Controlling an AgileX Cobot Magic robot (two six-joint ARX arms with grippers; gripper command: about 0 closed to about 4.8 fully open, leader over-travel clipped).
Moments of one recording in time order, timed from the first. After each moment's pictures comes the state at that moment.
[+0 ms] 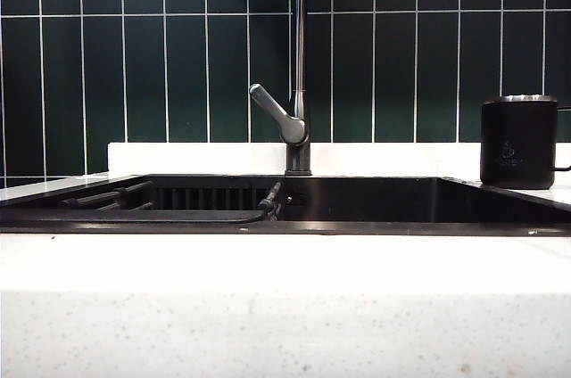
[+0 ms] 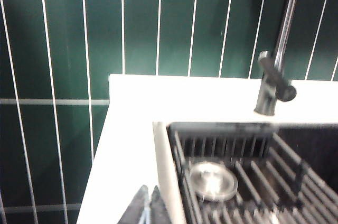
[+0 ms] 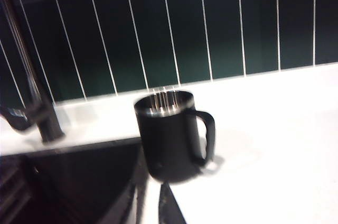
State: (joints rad) left arm 0.01 0.01 0.00 0.18 0.16 -0.07; right arm 0.00 0.00 0.02 0.19 0.07 0.16
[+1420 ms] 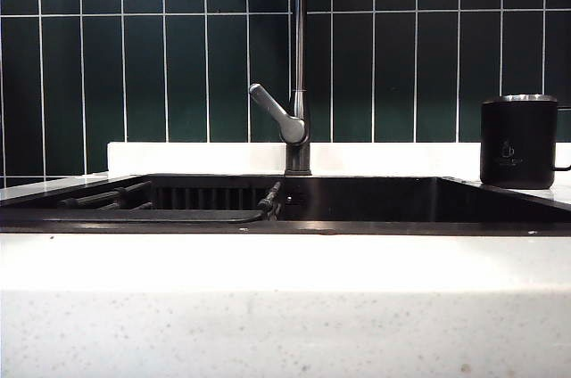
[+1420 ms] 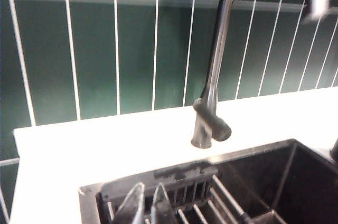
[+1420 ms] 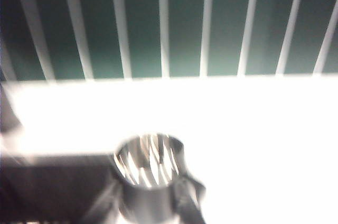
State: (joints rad) left arm 0.01 0.86 0.55 0.42 0.45 -0.06; right arm 0.00 0.82 0.58 0.17 0.10 0.02
